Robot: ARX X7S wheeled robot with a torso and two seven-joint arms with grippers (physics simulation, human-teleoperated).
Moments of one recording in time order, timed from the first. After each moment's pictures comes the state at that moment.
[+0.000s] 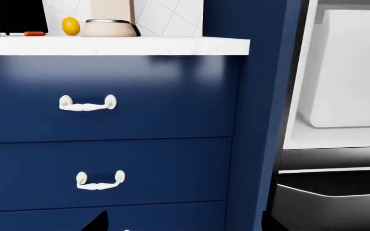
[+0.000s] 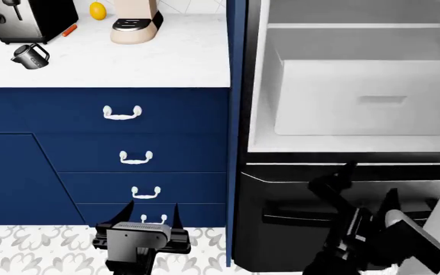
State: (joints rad) left arm -0.11 -0.28 0.40 -0.09 -0.31 0.09 -0.29; right arm 0.19 0.23 -0.33 -0.05 0.41 -0.40 0.88
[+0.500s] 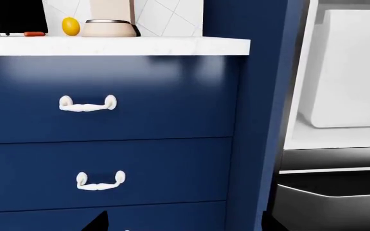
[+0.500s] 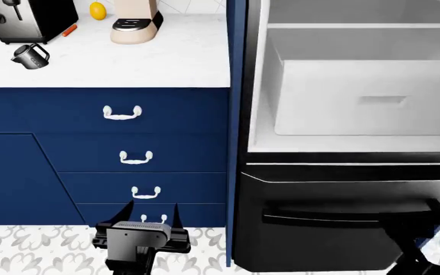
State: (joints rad) left arm -0.11 -0.29 0.41 -0.09 -0.31 0.09 -0.29; right arm -0.02 0.23 -0.13 -0.08 0.32 -0.63 1.05
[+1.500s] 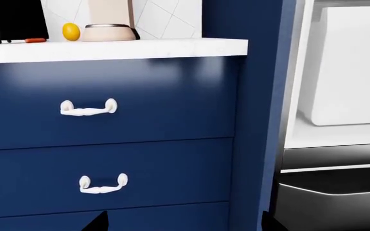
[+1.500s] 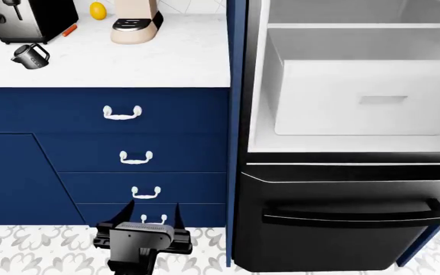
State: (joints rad) left arm -0.11 -0.29 0.43 -0.07 -0.29 0.08 -0.32; right arm -0.71 0.60 0.50 -0.48 0.92 -0.40 1.16
